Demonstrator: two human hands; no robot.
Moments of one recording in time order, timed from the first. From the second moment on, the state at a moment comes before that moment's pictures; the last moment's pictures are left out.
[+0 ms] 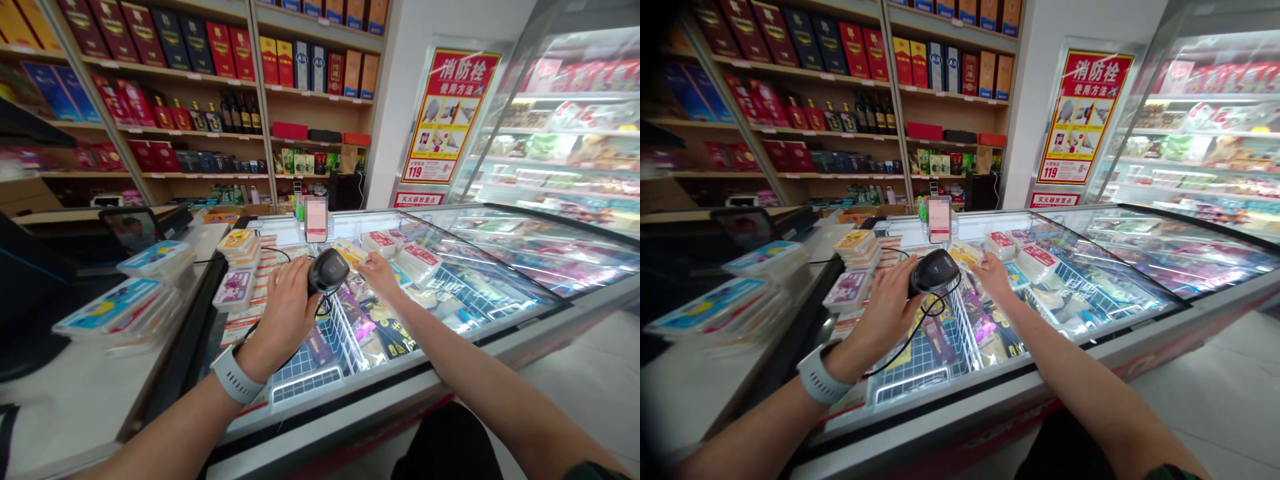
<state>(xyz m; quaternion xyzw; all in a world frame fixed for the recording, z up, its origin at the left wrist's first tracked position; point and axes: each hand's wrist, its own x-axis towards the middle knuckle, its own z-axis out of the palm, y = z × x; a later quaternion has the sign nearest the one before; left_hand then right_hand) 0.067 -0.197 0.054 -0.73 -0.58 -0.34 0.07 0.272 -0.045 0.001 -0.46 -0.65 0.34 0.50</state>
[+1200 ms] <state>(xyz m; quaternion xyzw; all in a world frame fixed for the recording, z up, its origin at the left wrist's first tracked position) 0.065 -0.193 0.051 -0.73 -0.59 -0.32 0.07 0.271 -0.046 0.009 -0.36 -0.51 0.52 0.58</state>
